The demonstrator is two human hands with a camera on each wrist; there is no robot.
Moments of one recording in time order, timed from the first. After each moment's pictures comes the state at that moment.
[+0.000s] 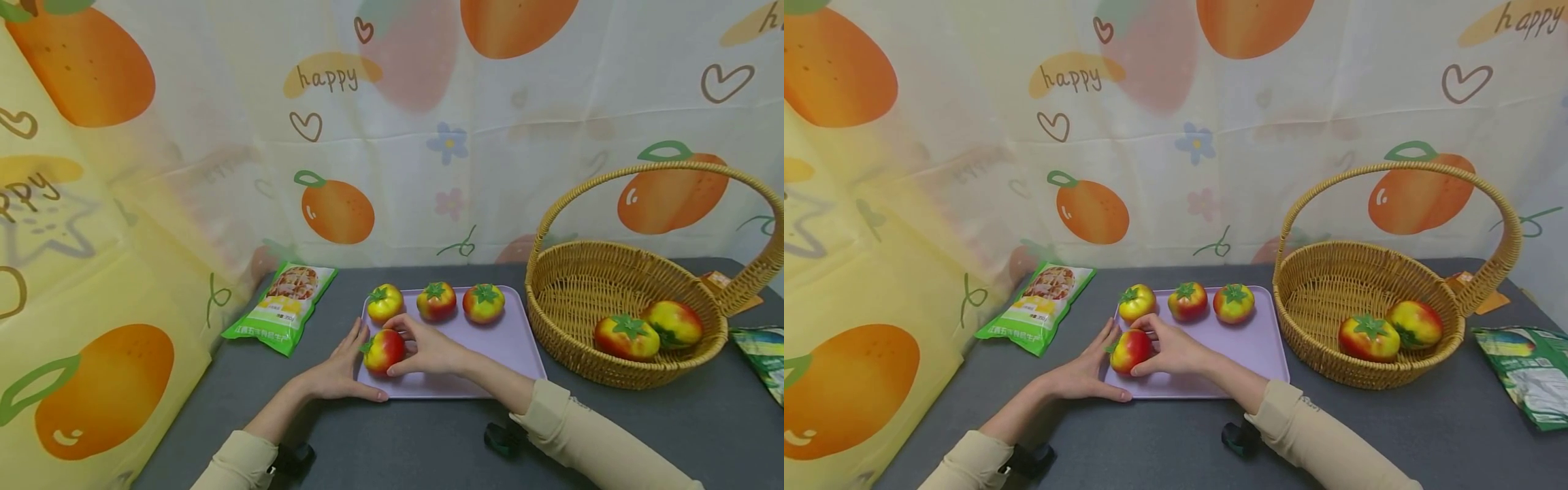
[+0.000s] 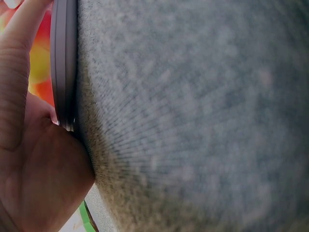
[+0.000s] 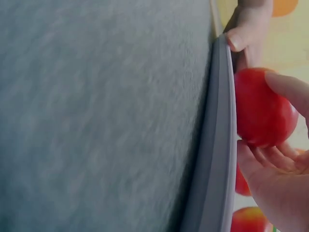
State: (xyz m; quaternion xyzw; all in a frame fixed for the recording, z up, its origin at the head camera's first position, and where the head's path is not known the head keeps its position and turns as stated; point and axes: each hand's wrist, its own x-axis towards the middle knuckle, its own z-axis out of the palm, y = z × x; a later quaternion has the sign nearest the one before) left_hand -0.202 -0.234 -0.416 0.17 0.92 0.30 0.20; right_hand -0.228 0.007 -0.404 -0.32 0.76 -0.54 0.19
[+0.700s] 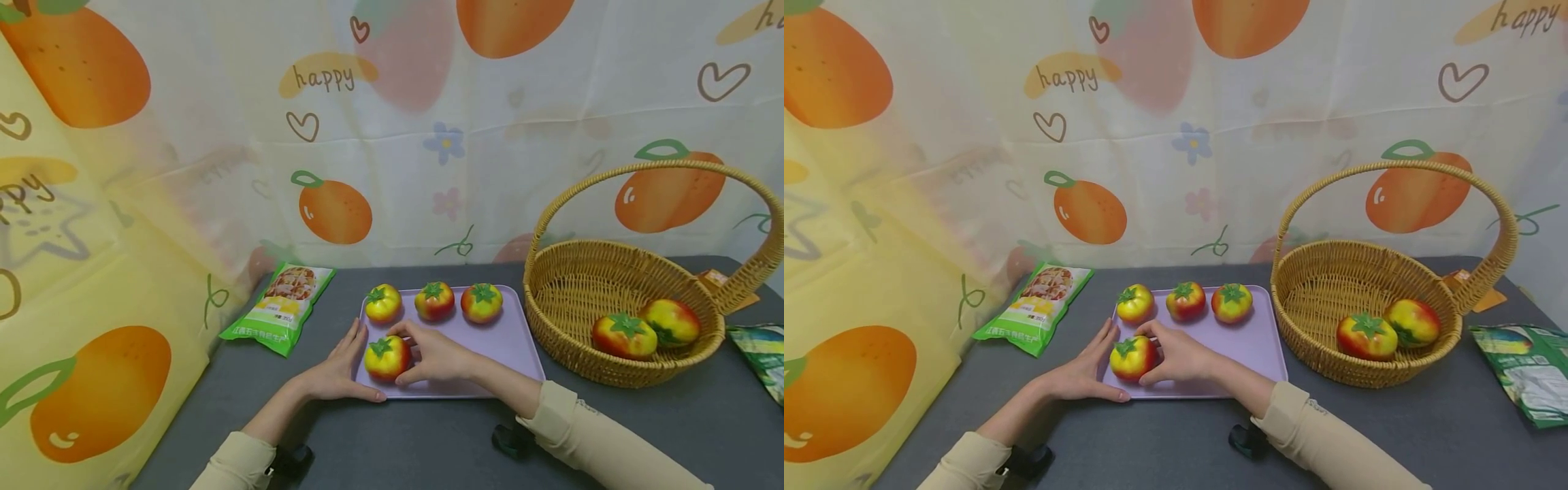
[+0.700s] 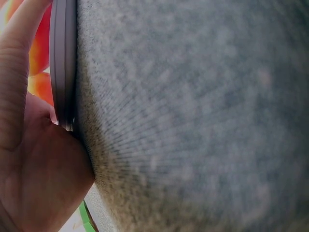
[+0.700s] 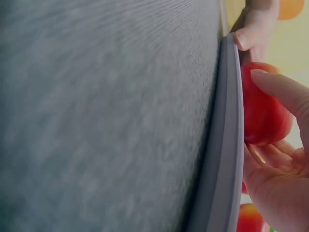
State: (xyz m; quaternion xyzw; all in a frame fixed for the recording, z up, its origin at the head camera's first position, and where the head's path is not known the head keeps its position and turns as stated) left_hand -0.204 -0.234 -0.418 0.17 0.92 0.29 0.20; right_hand -0.225 0.018 -0.405 -0.37 0.78 -0.47 0.17
